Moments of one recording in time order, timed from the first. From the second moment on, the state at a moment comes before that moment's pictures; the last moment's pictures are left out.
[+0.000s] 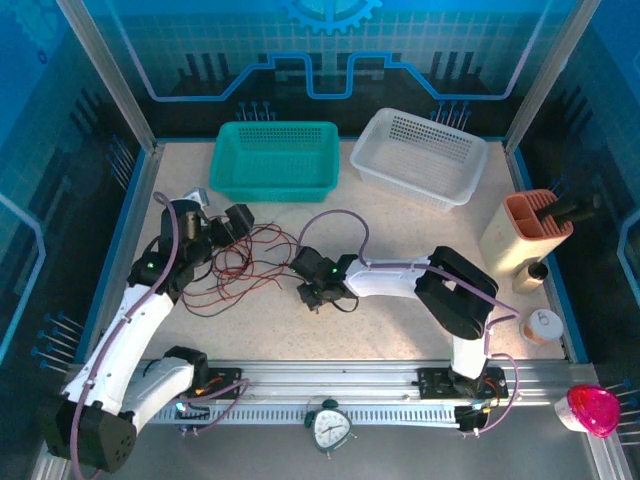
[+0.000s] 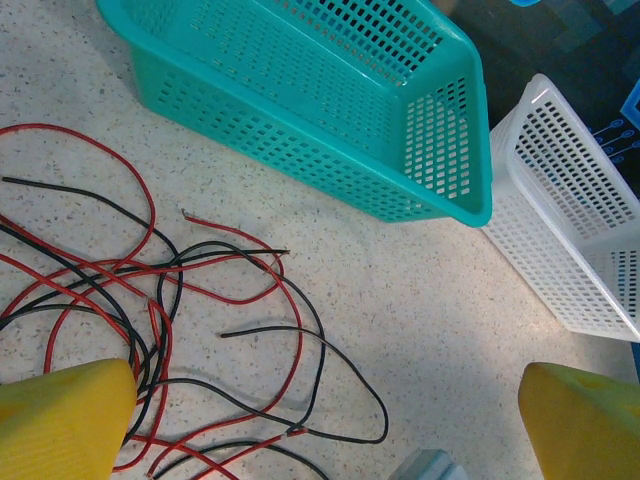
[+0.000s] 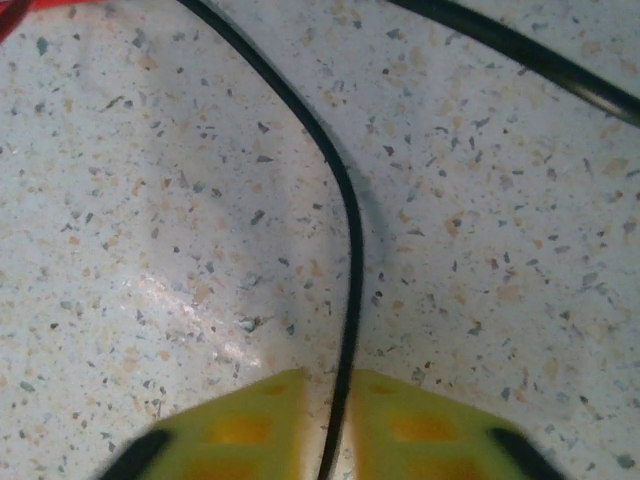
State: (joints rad) left arm -0.17 0.92 0.84 -0.50 0.06 -0.69; right arm 1.01 1.87 1.13 -0.42 0.08 0.45
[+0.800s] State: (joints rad) left arm -0.17 0.91 0.85 -0.47 0.09 -0.69; right arm 0.84 1.44 1.42 -0.51 0.05 0.32
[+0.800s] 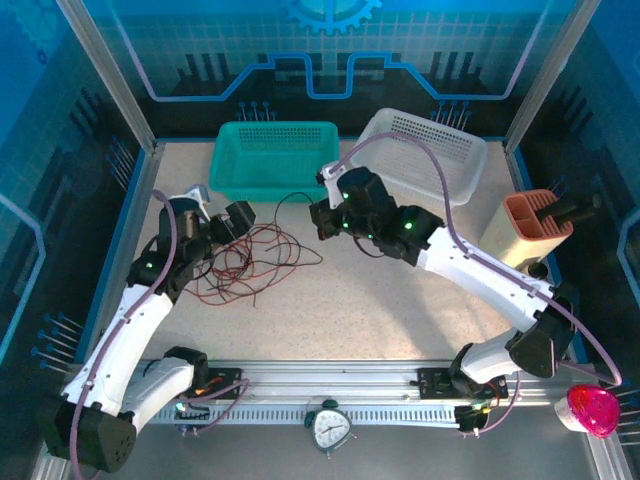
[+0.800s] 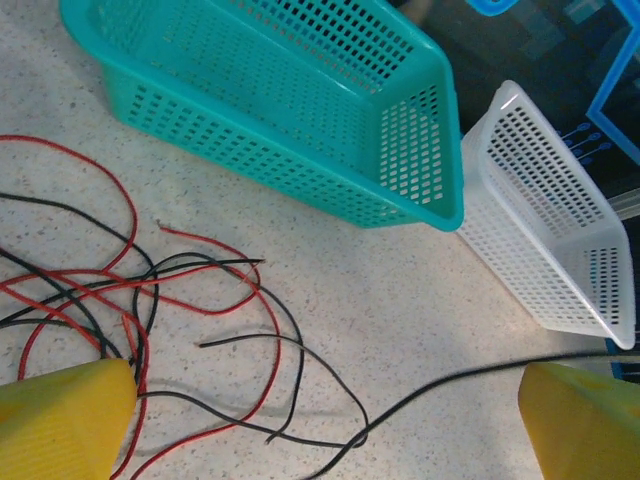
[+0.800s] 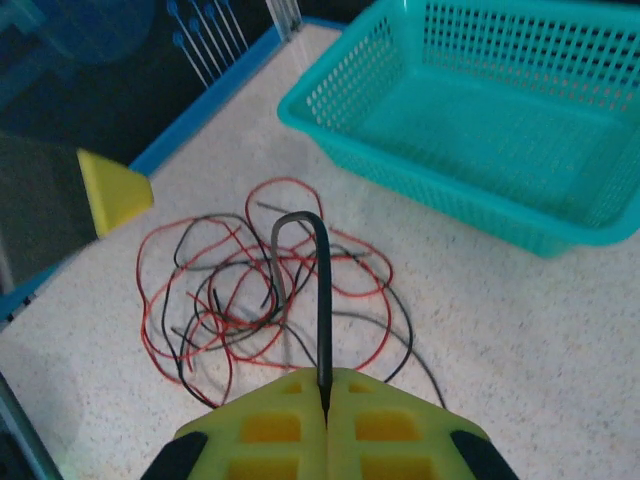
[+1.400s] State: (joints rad) left arm -0.17 0.91 0.91 -0.41 0.20 -0.66; right arm 0.74 1.41 1.71 -0.60 -0.01 0.22
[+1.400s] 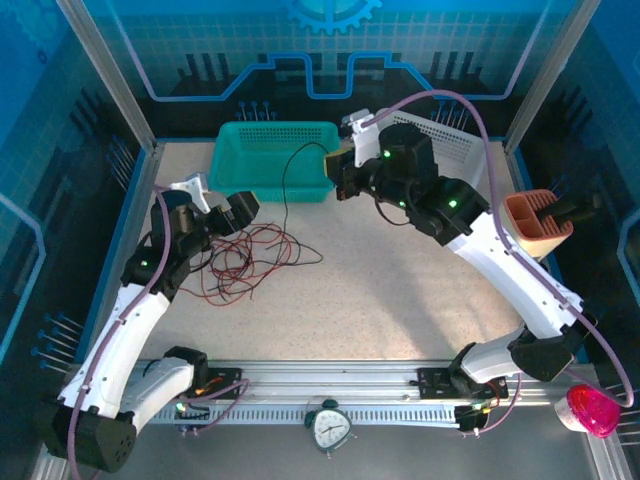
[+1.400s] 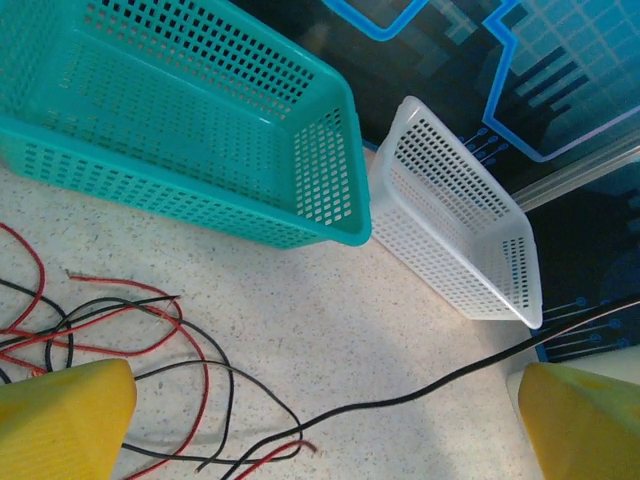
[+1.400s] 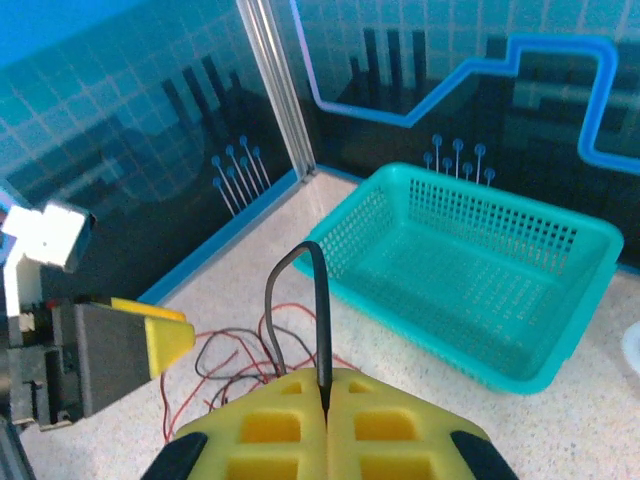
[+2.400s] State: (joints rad) left arm -0.35 1.14 1.16 -0.32 0.25 -0.66; right arm 0.55 1.50 2.21 -0.62 -0.02 0.14
